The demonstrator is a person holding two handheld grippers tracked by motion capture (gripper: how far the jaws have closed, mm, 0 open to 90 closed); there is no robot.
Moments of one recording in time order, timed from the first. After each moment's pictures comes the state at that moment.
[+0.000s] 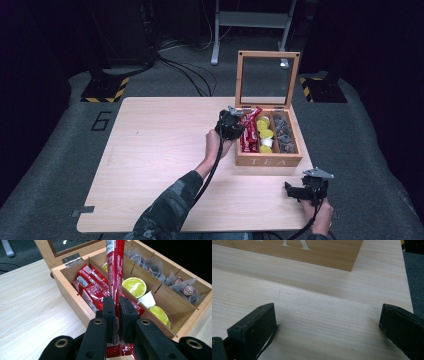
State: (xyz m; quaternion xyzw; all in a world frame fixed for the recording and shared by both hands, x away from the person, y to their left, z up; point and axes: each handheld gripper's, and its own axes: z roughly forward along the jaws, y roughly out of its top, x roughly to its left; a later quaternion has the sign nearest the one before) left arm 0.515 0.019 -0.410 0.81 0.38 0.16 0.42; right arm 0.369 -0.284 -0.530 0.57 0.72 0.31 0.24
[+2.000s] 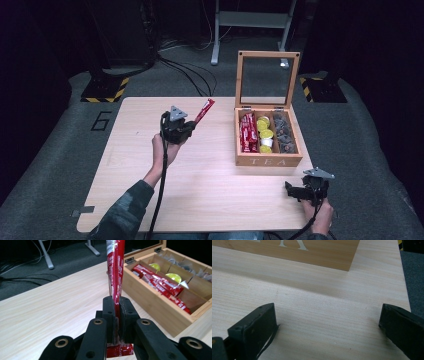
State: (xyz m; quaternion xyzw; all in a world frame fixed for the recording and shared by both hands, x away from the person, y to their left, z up) left arm 0.472 0.176 -0.386 0.77 0.41 0.24 0.44; right arm 0.369 -0.284 -0.530 0.57 0.72 0.31 0.24
